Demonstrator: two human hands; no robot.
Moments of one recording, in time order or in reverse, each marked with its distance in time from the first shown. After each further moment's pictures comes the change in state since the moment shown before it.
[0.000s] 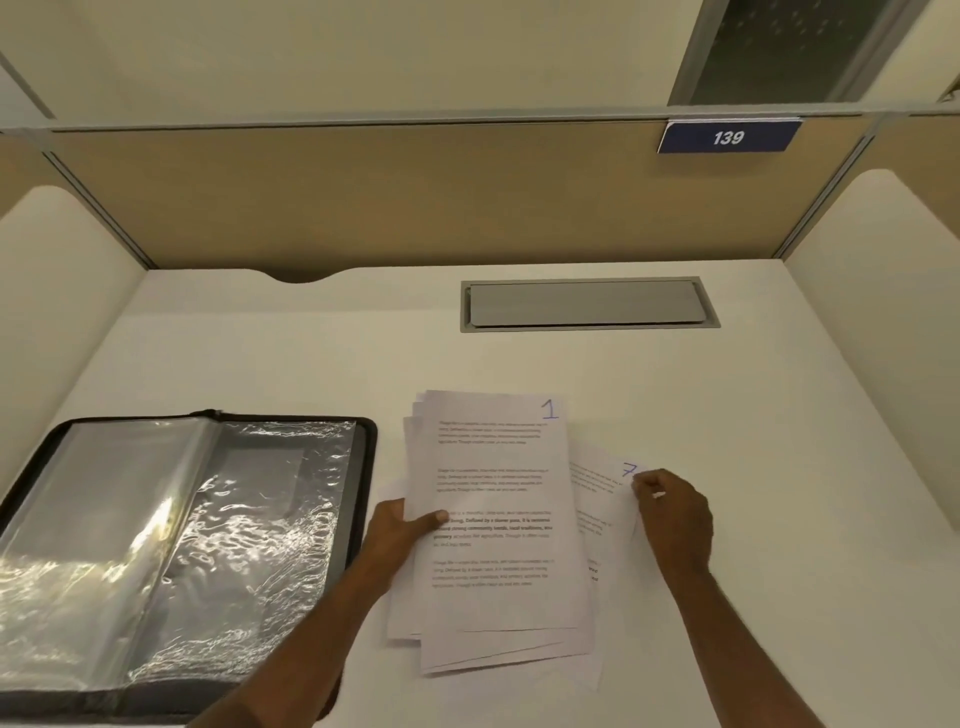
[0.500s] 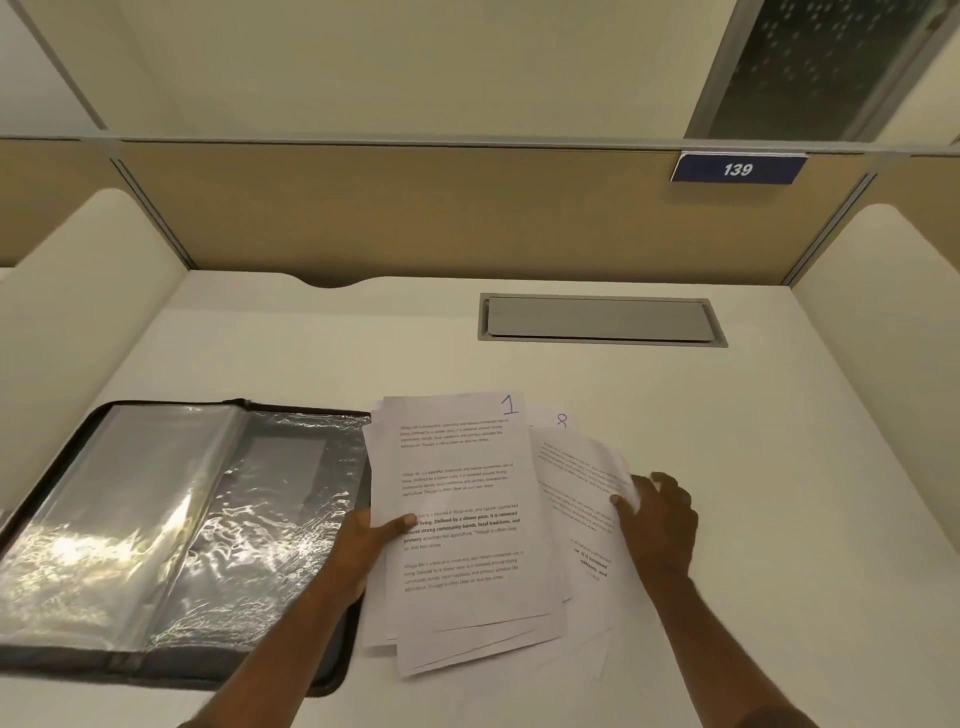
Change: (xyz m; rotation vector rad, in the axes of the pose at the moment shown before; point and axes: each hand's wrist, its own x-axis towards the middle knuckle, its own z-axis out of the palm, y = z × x) left_hand -0.039 -0.001 -0.041 -0.116 0.046 0.044; right_hand -0.004 0.018 0.030 -0.399 0.012 -0.244
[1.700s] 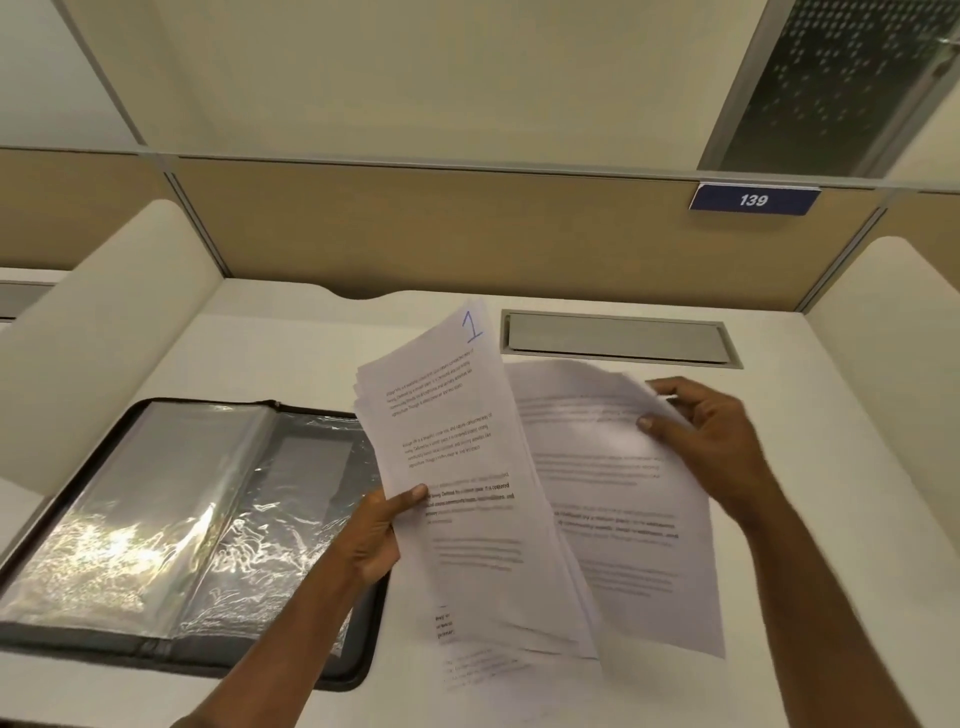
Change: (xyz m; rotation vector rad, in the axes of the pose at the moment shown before) left_hand -0.019 0.042 0.000 -0.375 -0.186 -0.001; right_hand 0.008 -0.115 -0.206 0.936 -0.223 -0.352
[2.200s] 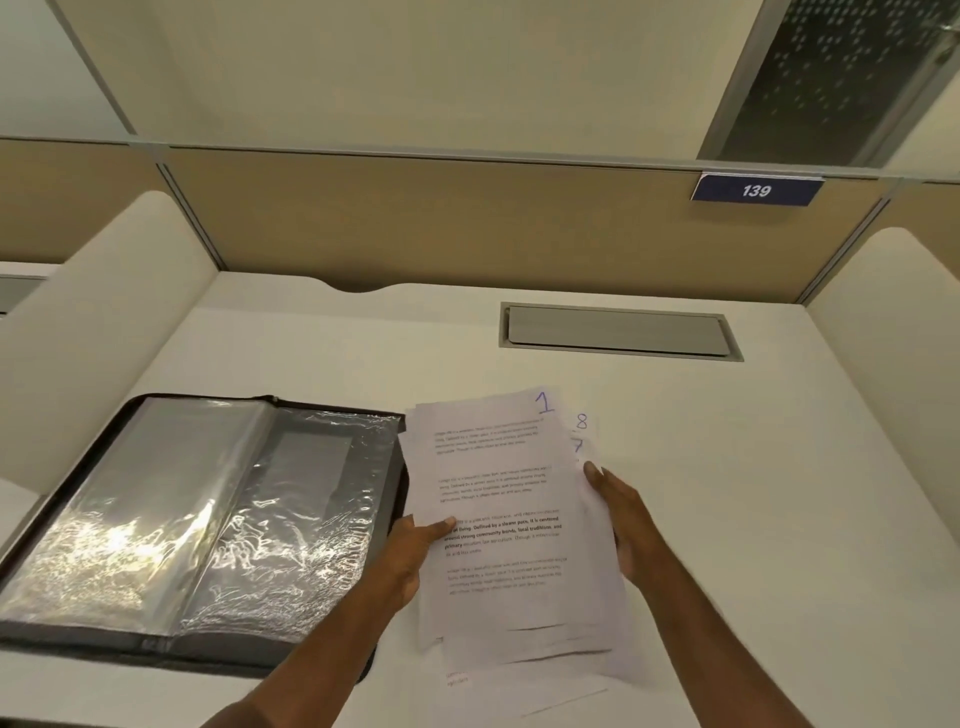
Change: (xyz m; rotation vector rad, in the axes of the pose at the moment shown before) left_hand 0.014 -0.053 0.004 0.170 0.270 -0.146; right_hand -0.037 0.124 0.084 0.594 -0.115 0.603
